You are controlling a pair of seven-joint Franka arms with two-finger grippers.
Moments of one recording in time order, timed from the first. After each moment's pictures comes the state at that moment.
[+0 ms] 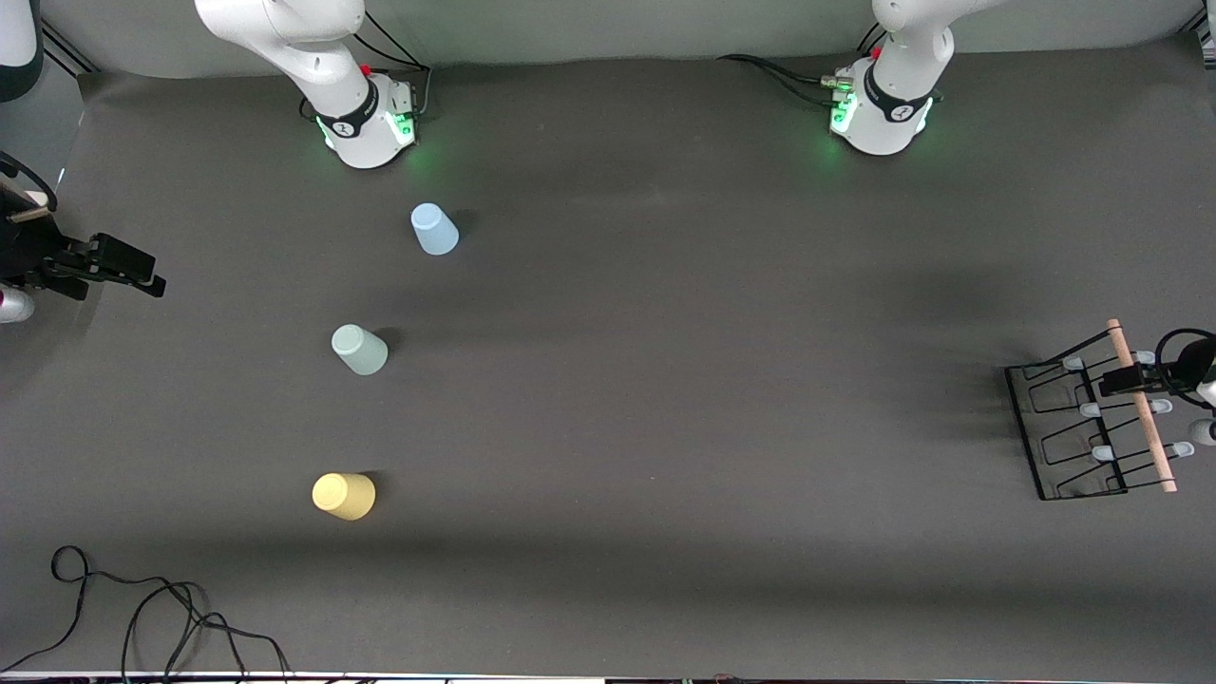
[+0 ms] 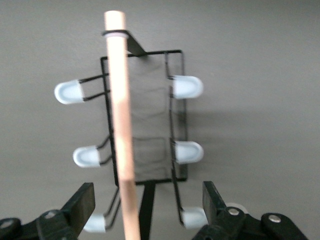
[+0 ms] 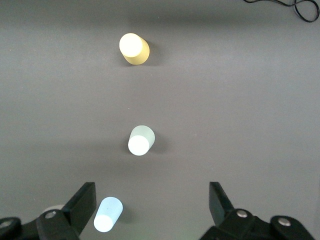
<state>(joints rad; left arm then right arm) 0.36 0.41 -0.06 -1.70 0.06 2.07 0.26 0.00 0.00 -0.05 -1.61 0.02 1.59 -0.04</state>
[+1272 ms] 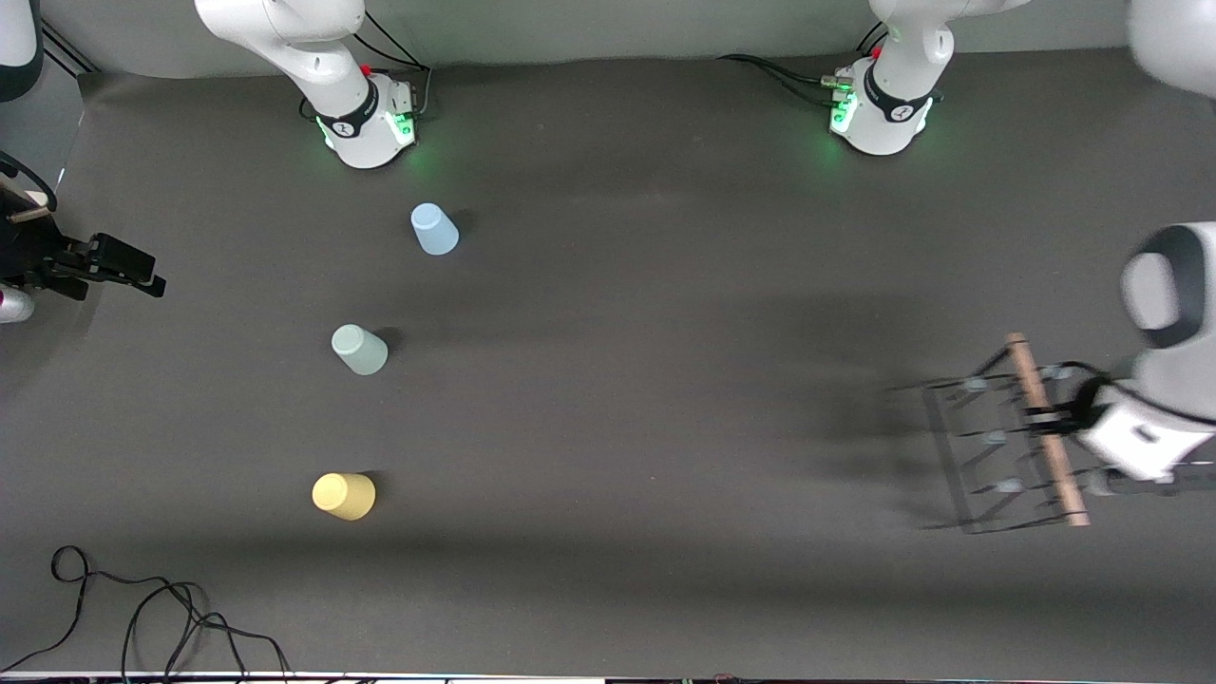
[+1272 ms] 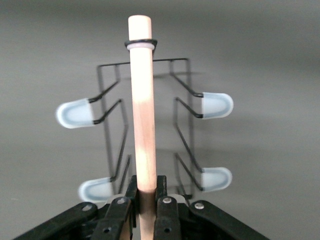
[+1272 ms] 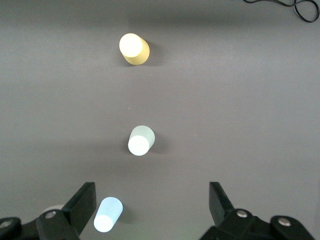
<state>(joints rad) 0.04 0.42 -0.09 -1.52 0.06 1.92 -0.13 0.00 0.00 -0.05 -1.61 0.02 1.59 -0.04</state>
